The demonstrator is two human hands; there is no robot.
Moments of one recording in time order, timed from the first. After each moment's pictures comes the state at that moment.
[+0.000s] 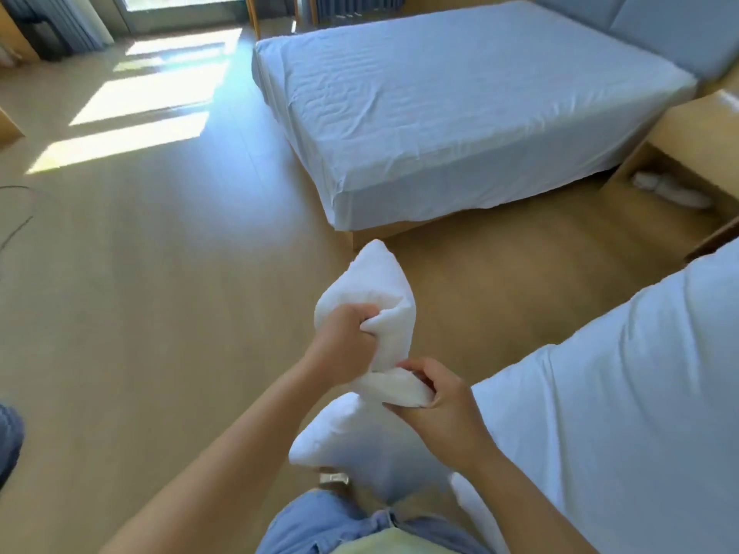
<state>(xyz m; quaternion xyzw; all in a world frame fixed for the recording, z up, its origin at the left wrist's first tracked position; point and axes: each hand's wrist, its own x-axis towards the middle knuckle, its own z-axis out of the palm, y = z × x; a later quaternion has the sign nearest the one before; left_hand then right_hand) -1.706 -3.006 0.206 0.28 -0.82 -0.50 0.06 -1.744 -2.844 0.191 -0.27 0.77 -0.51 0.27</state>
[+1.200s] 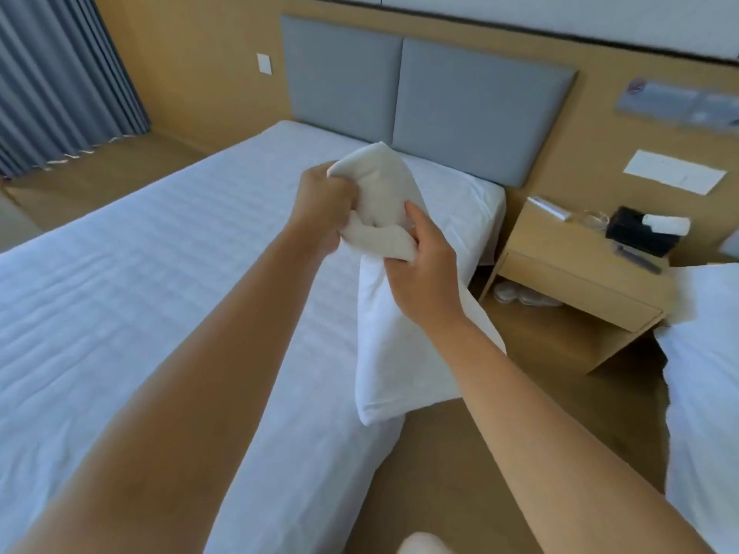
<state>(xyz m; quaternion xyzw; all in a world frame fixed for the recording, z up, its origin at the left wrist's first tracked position) -2.955 -3.283 0.365 0.08 -0.70 -0.71 0.11 -2.916 -3.154 0.317 -0.13 0.82 -0.54 -0.16</state>
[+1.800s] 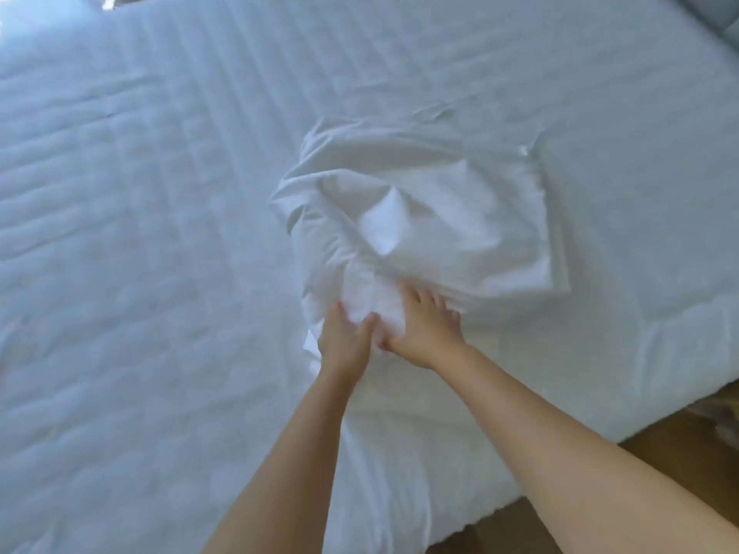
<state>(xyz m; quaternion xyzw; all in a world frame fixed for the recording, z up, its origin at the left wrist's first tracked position) -3.175 -3.377 -0.031 0.54 -0.63 -0.55 0.03 -3.280 -3.311 -0.029 -0.35 0.88 -0.04 0.31</state>
